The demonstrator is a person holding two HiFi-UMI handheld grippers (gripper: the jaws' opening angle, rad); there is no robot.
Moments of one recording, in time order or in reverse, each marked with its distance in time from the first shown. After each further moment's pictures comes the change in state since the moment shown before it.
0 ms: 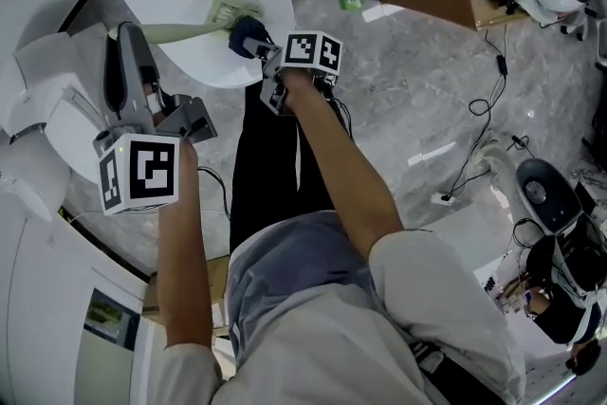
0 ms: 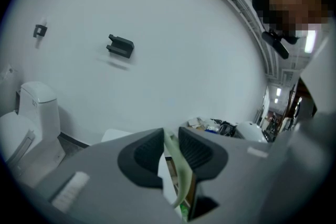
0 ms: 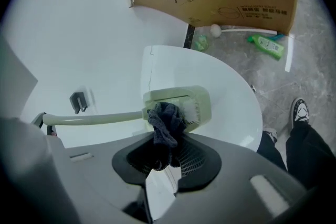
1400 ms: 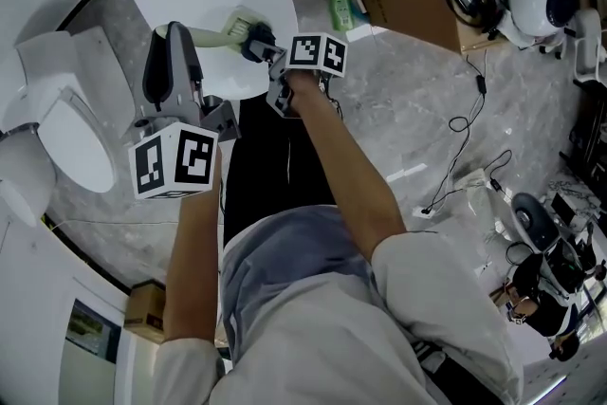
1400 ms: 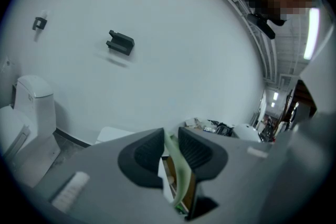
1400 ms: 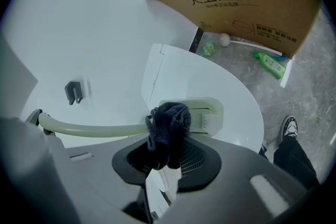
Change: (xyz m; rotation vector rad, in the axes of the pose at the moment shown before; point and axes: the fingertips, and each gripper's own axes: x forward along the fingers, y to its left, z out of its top) left arm 0.003 0.006 0.006 -0.037 -0.001 -0.048; right arm -0.001 0.050 0.018 -0.104 0.028 -0.107
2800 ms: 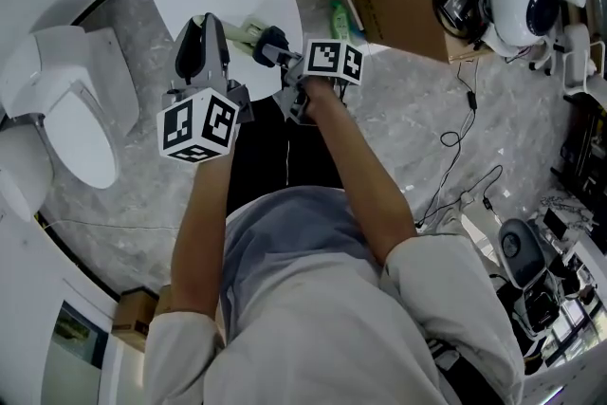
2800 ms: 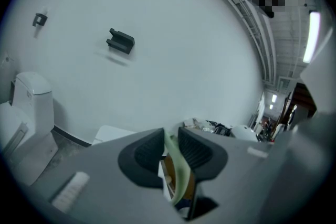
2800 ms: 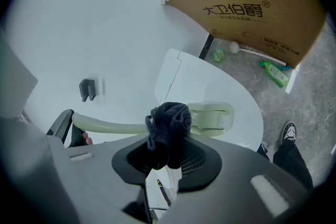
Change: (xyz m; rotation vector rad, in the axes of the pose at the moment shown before) left arm -0.004 0.000 0.004 -0.018 0.003 -0.021; right arm -0.052 0.071 -0.004 -0.058 -0.009 0.041
